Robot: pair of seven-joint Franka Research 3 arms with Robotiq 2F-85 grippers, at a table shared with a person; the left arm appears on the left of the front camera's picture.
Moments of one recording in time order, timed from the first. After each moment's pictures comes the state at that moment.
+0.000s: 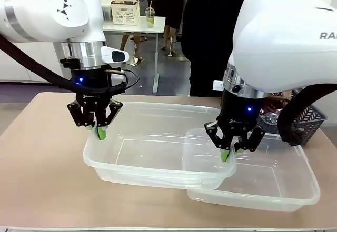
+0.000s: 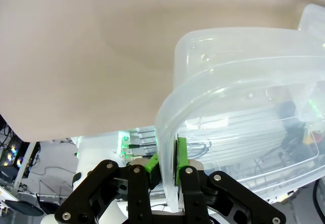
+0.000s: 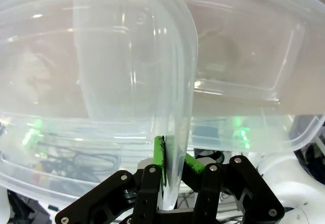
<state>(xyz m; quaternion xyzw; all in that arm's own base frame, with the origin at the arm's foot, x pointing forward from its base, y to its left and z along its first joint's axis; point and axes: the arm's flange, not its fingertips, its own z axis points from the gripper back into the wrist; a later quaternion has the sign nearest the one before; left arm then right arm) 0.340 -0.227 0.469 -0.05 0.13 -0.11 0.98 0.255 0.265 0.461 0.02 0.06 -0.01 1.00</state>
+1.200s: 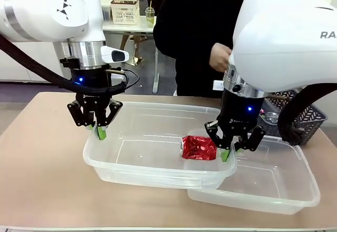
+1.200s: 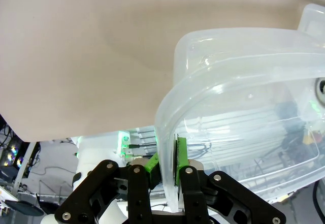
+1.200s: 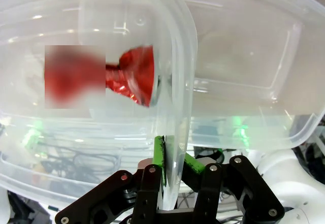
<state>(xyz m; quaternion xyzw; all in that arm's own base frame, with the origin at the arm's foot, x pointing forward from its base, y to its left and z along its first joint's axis) 0.340 -0.227 0.469 -0.05 0.13 -0.11 0.98 0.255 0.265 0.461 0.02 0.06 -0.01 1.00</state>
